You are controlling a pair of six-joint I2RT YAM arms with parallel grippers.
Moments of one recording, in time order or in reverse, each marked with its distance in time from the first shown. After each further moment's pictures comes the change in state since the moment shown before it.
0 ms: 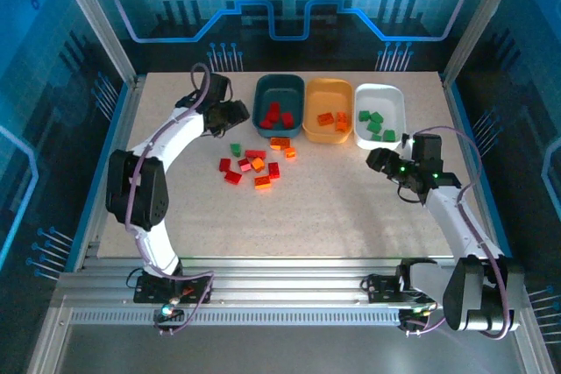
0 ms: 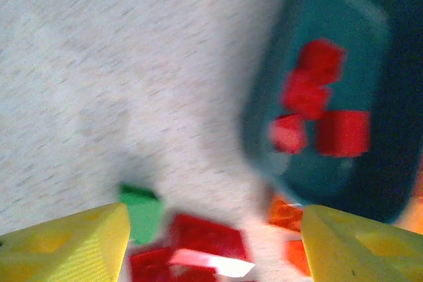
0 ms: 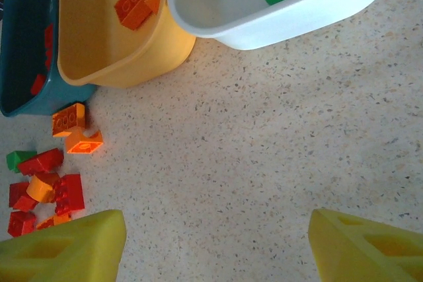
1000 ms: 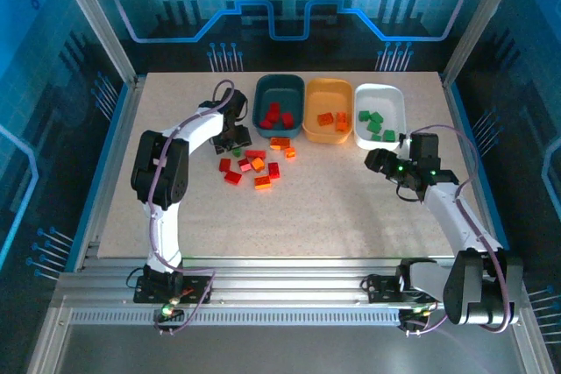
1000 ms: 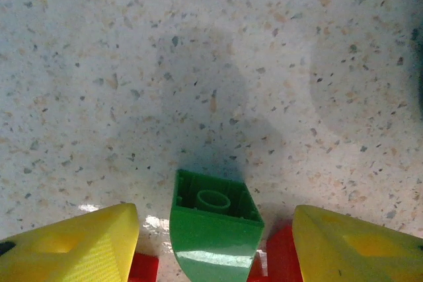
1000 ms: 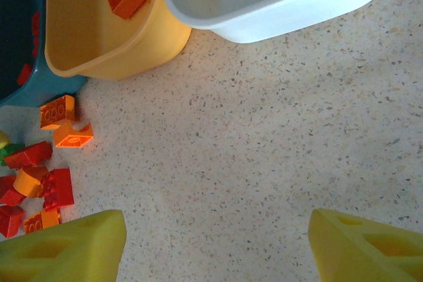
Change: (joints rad) left arm -0.044 0.233 0.081 -0.152 -0.094 0.114; right arm 0.009 0.037 0.010 -0.002 0.008 -0.023
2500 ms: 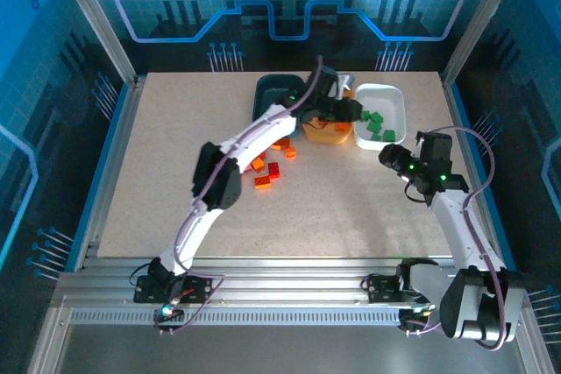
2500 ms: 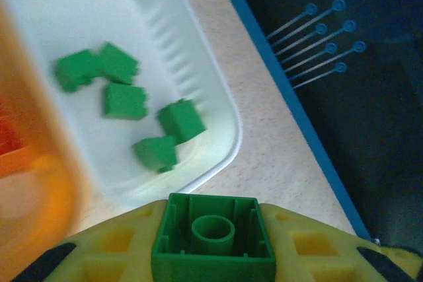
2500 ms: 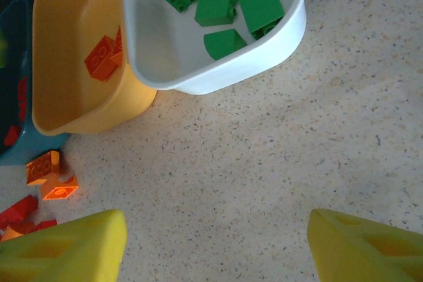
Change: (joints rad) left arm -0.433 0.436 0.895 0.277 0.479 0.016; right arm -0.073 -0.093 0.010 -0.035 0.105 0.047
